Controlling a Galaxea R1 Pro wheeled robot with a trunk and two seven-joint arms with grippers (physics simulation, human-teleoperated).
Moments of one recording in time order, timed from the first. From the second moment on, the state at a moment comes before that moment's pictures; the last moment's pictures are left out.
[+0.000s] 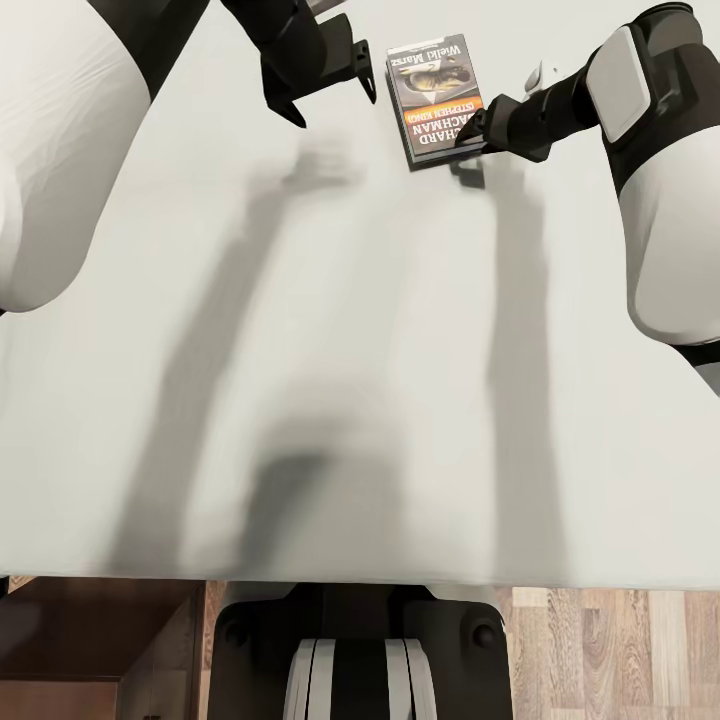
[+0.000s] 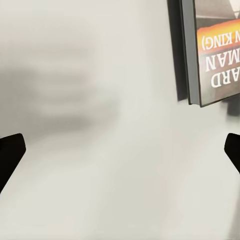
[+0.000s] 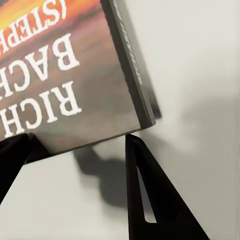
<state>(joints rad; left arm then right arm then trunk) -2.23 -0.16 -0.56 -0.40 1.43 1.05 0.65 -2.03 0.01 -0.27 -0.41 0.03 0.93 0.17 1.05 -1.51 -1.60</state>
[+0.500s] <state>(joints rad) -2.23 -0.16 -0.56 -0.40 1.43 1.05 0.65 -2.03 0.01 -0.27 -0.41 0.04 0.93 0.18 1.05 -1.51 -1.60</state>
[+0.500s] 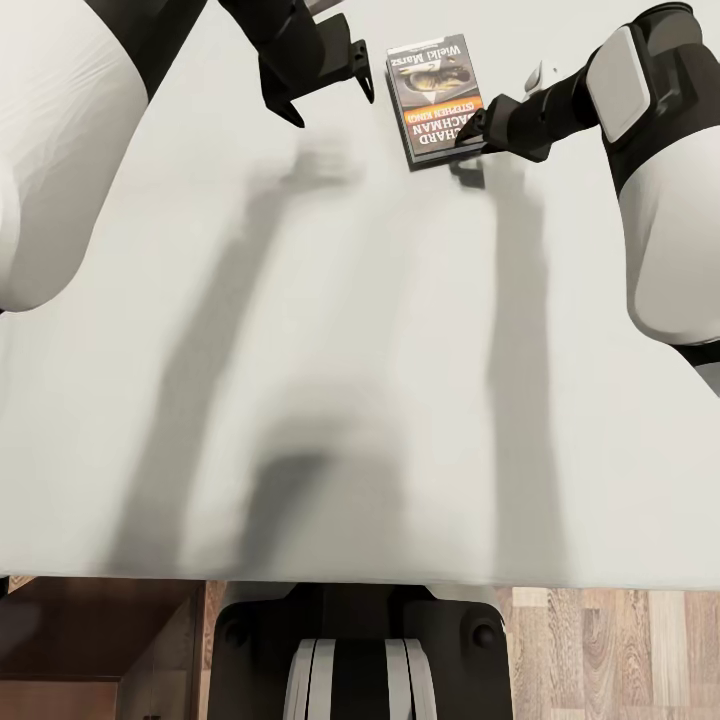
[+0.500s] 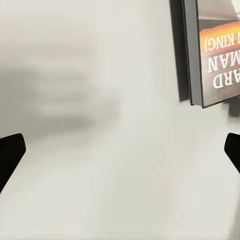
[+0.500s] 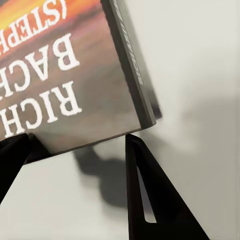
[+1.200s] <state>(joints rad) -2.18 -0.15 -0.56 -0.41 1.43 1.05 0.64 -2.03 0.01 -0.28 -0.41 0.03 0.94 0.18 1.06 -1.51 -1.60</state>
